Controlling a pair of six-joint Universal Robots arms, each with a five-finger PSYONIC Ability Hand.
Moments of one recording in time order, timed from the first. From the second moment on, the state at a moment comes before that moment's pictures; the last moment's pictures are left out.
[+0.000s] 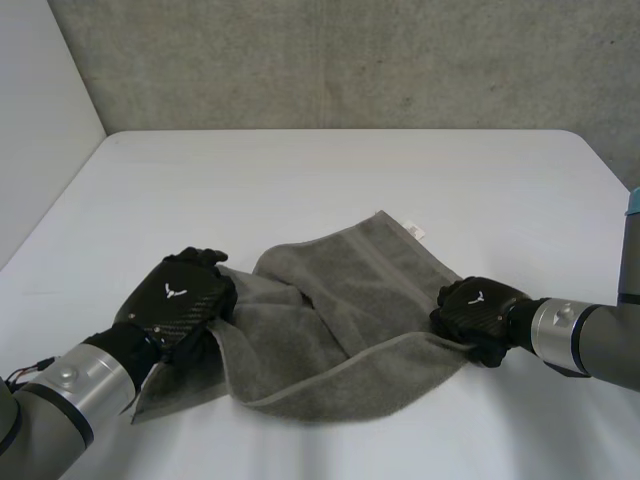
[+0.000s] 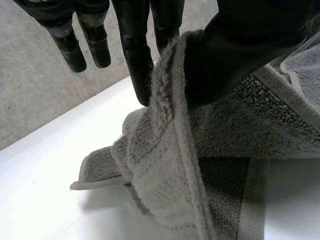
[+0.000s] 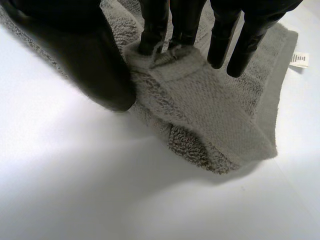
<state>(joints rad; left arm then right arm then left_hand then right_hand) 4.44 -1.55 -2.12 3.37 -1.16 3.44 1.74 -1.09 1.59 0.35 1.05 2.26 1.30 1.35 0.23 0.24 1.18 1.18 1.17 0.23 0.25 0.99</state>
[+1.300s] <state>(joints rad) 4.58 -1.86 -2.01 3.62 -1.10 3.58 1.53 -1.43 1.93 -0.19 0.74 2.53 1.31 1.35 0.23 0.24 1.18 1.32 1.30 0.23 0.25 1.17</state>
